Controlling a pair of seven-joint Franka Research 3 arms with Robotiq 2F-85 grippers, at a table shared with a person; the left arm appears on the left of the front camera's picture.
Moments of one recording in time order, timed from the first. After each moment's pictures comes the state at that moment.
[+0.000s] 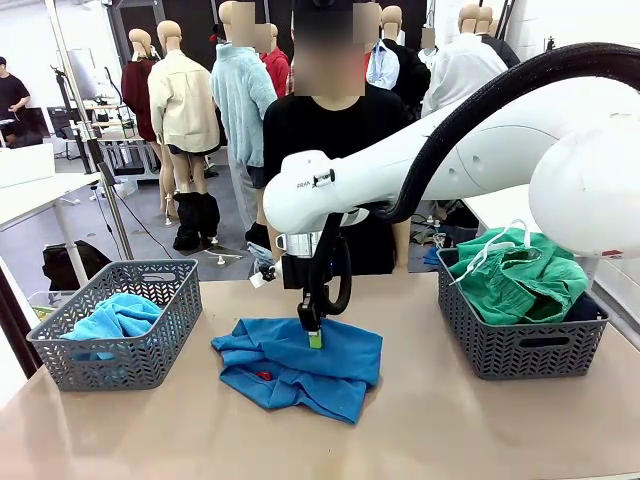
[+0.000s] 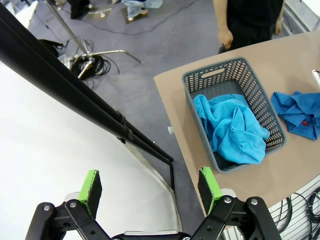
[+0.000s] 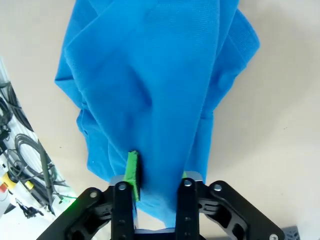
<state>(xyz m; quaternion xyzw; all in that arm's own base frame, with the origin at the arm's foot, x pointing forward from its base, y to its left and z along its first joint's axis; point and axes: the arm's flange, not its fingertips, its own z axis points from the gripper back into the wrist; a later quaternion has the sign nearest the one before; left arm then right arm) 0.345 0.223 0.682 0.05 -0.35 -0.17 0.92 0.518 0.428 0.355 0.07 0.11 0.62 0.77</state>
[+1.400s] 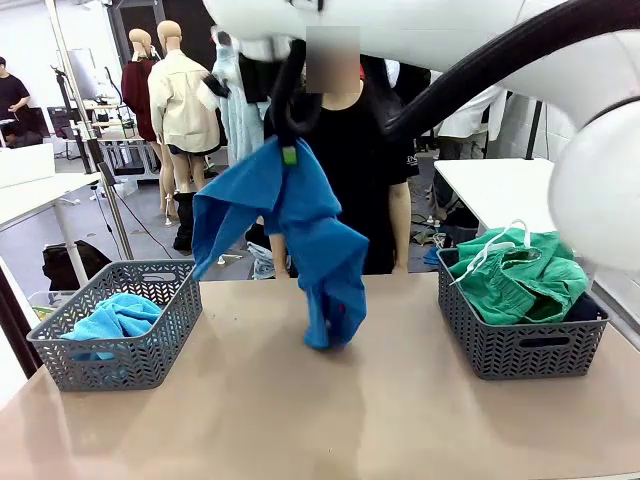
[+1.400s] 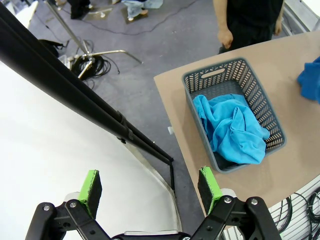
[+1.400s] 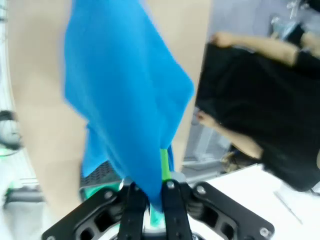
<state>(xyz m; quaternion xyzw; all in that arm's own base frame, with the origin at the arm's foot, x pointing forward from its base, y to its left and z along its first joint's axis) 0.345 0.223 0.683 0.06 -0.35 -0.17 0.92 0.474 0.463 0.703 -0.14 -0.12 0.74 0.65</state>
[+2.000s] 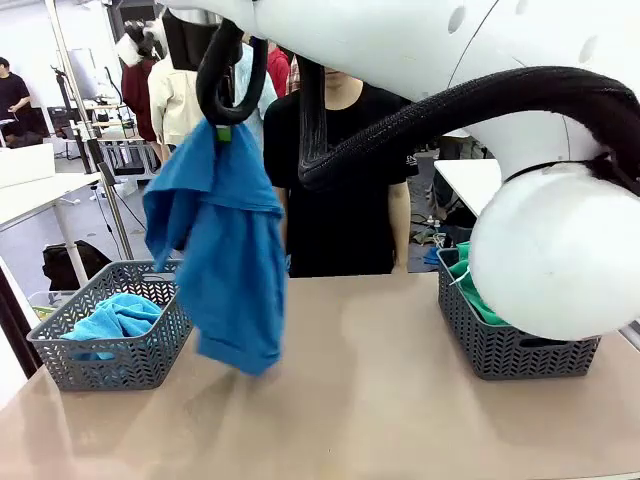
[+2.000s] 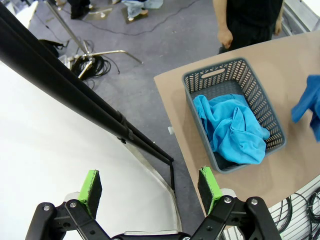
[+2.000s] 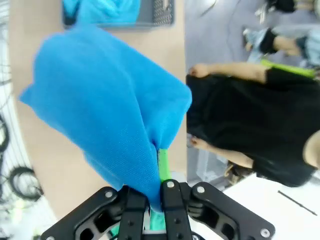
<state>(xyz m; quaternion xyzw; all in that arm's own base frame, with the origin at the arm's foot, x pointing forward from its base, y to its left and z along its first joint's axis) 0.345 0.223 0.683 0.06 -0.35 -0.17 0.92 0.423 0.521 0.737 -0.10 -0.22 0.68 0.69</state>
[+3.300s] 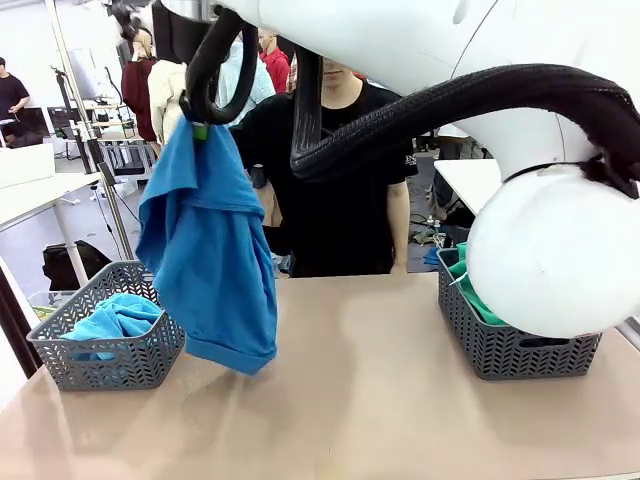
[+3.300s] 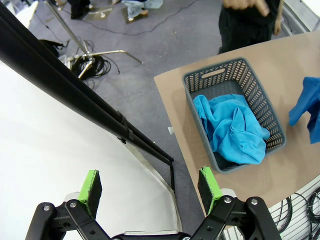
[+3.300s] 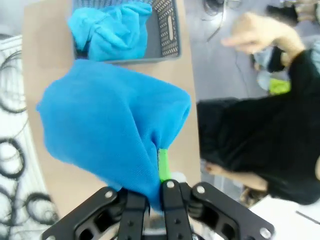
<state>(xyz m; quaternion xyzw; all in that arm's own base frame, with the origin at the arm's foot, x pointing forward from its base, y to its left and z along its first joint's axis) 0.345 0.223 0.683 0.06 -0.35 -0.17 0.92 0.426 0.533 0.741 -0.01 -0.25 0.68 0.69</state>
